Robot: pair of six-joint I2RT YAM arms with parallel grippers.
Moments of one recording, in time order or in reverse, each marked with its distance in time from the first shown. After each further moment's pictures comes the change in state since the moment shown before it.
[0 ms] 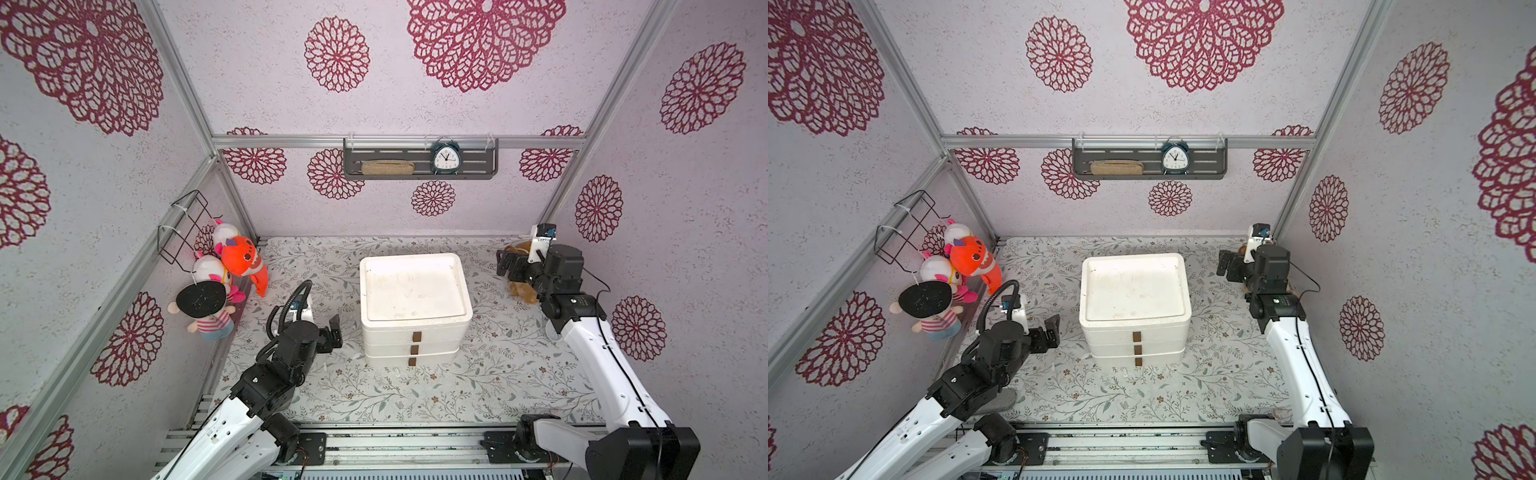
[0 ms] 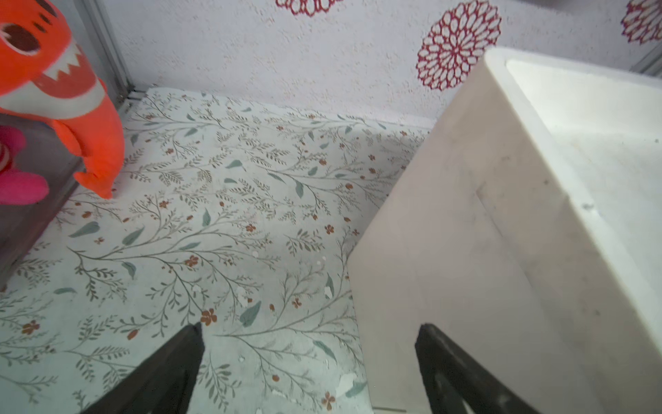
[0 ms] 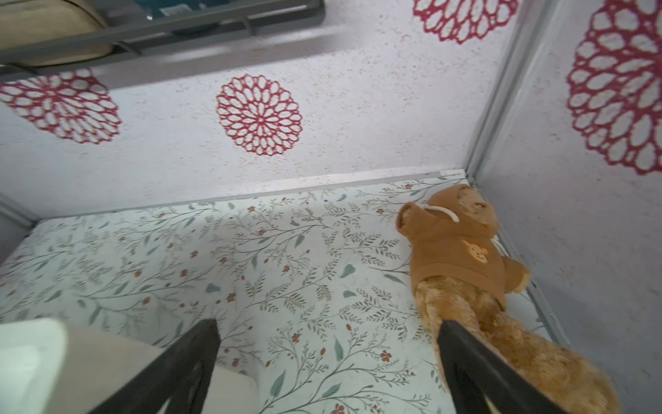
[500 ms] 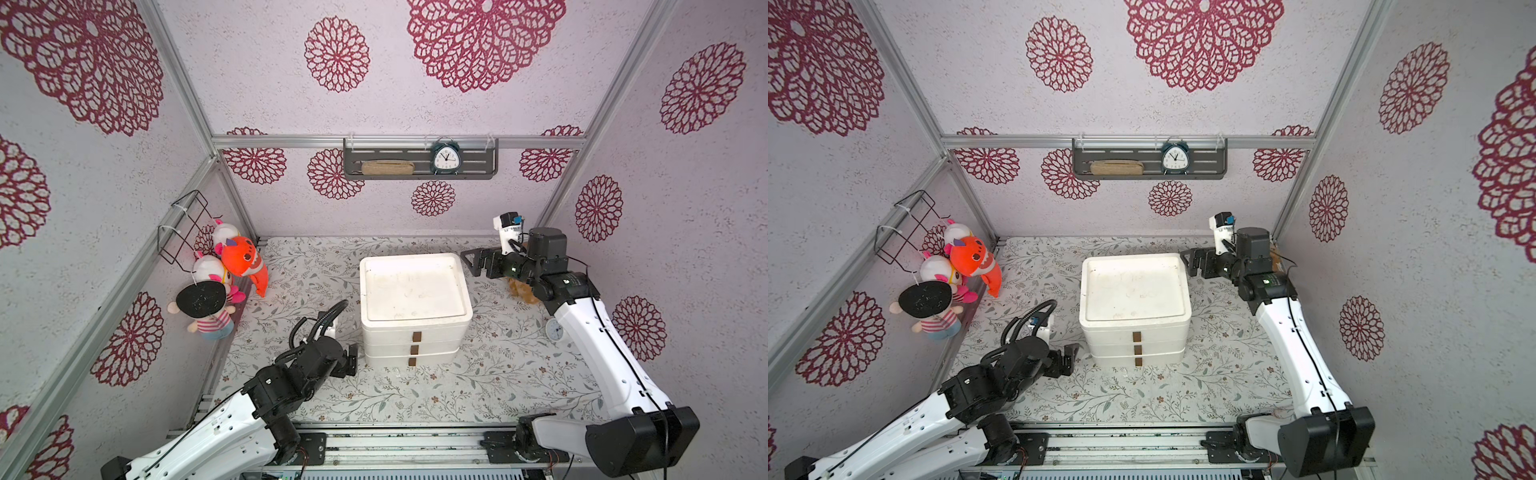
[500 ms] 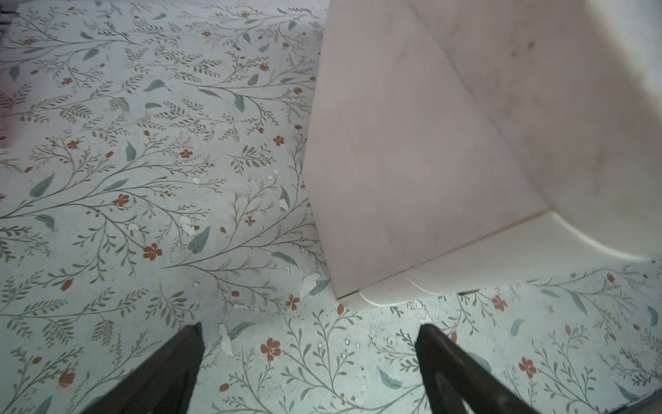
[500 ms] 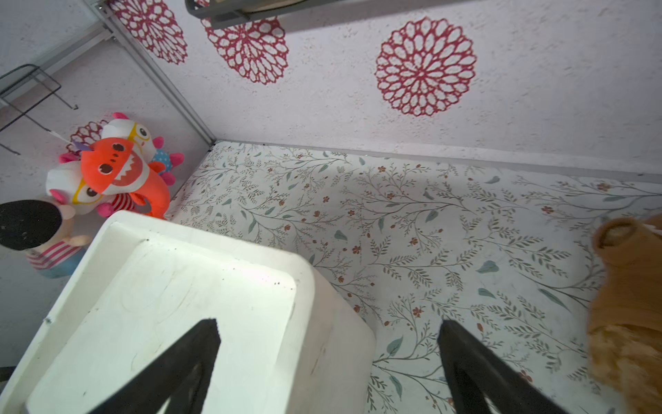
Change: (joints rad) left arm -0.249 0.073 0.000 -0.146 0.032 -0.090; right arm 0.138 0.123 0.200 -0.190 -0.304 0.000
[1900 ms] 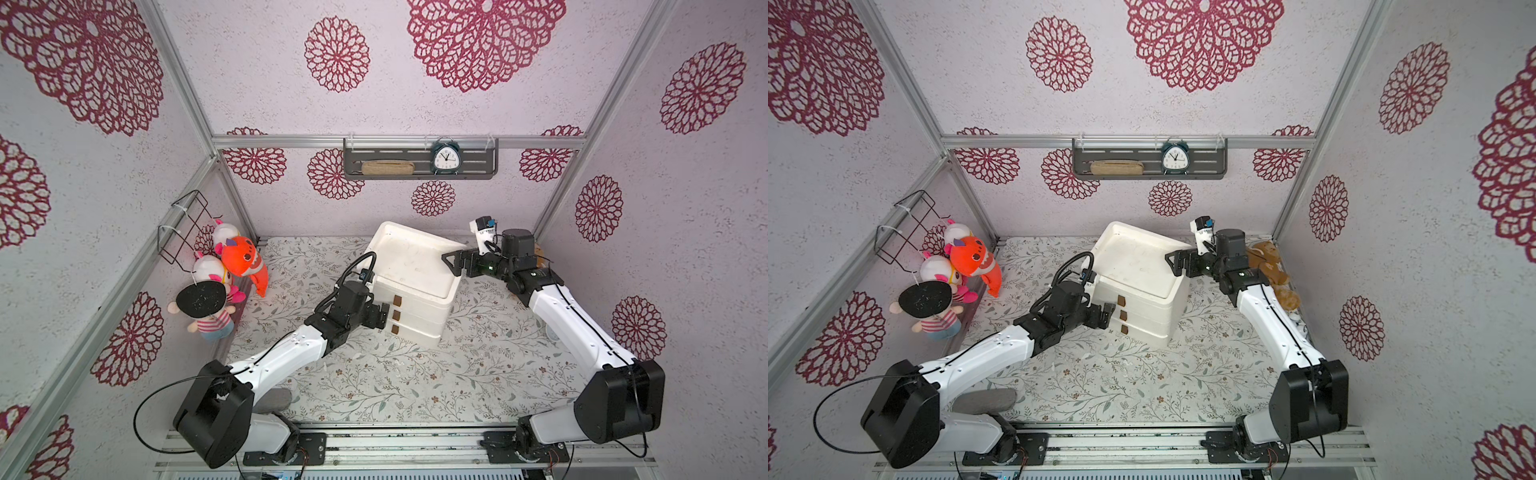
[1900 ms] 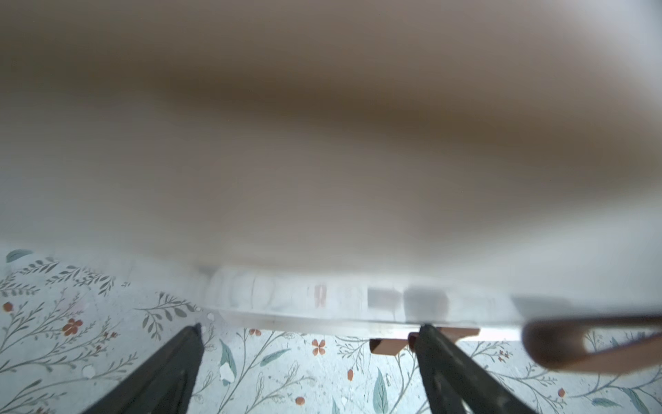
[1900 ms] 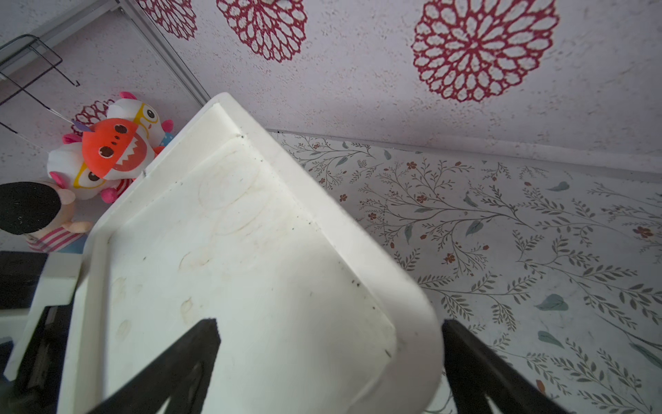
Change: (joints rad) left arm 0.313 0.659 0.224 0.576 0.323 0.360; right arm 0.053 0.130 -0.090 0.236 -0.025 0.013
